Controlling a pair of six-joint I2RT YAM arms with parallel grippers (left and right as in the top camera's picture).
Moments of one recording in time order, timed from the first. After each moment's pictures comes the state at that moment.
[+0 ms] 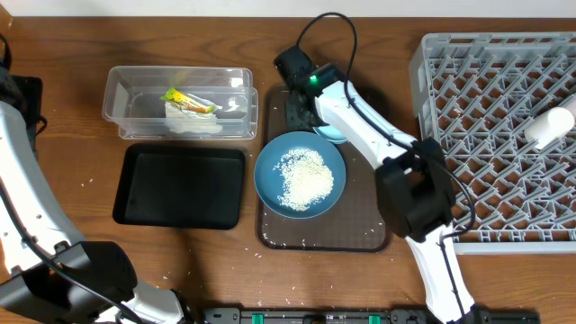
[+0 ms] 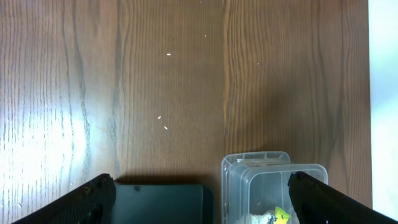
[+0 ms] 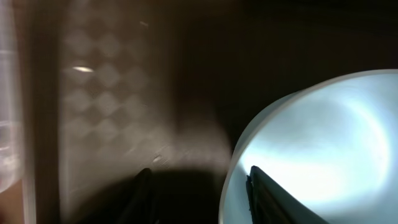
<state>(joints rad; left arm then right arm) 0.53 1.74 1.94 -1.32 -0.27 -1.03 0.58 2.36 2.01 -0.94 0.12 0.51</state>
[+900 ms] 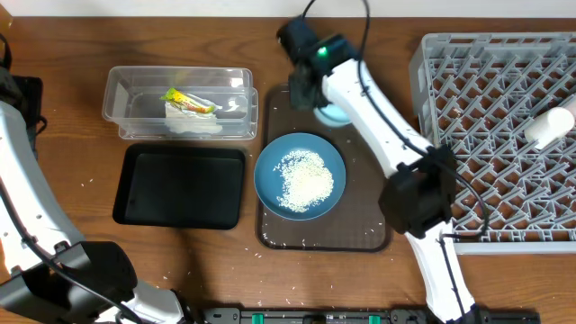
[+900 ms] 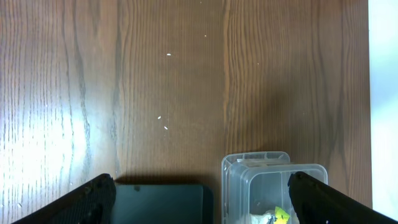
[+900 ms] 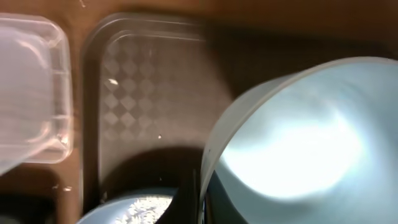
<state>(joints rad) 0.53 1.74 1.94 -1.32 -0.27 -1.03 0.54 2.38 2.41 -1.31 0.12 0.49</state>
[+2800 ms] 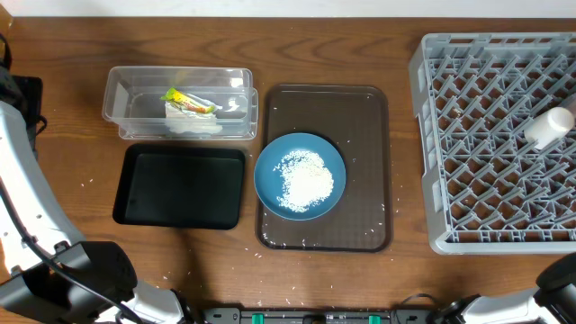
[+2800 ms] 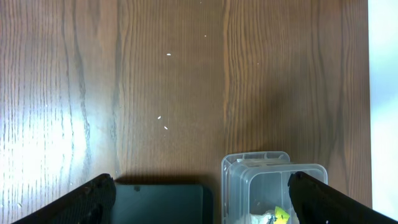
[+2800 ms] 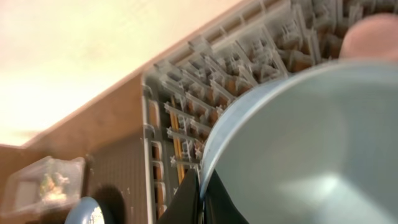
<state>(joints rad) 0.53 1.74 1.94 -1.32 -0.27 -1.03 -0.92 1.75 1.73 -1.05 -0.93 -0.22</state>
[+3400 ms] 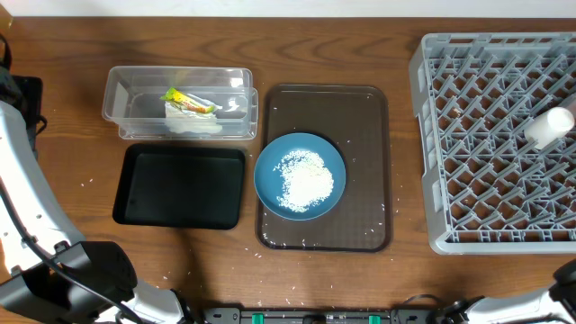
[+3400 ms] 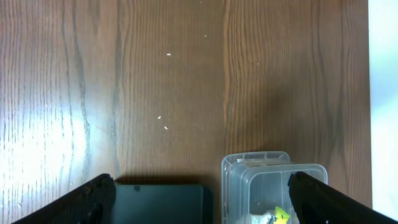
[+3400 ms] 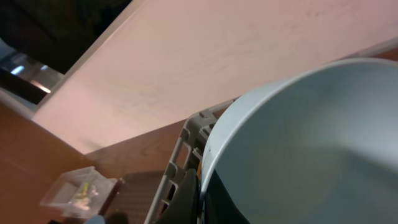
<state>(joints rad) 0.53 1.74 1.94 -1.32 -0.27 -1.03 -1.03 1.85 1.40 -0.32 -1.42 -0.09</state>
